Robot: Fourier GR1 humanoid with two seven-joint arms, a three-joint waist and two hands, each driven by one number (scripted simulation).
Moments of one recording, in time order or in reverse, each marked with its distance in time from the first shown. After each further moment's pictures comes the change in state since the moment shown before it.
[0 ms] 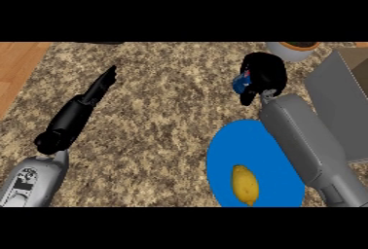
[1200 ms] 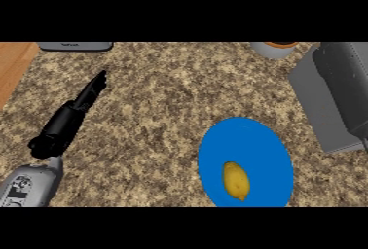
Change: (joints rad) left arm 0.058 -0.014 0.047 -0.016 -0.027 0.011 0.009; right arm -0.322 -0.184 -0.284 0.336 0.147 -0.397 0.197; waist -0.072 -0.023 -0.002
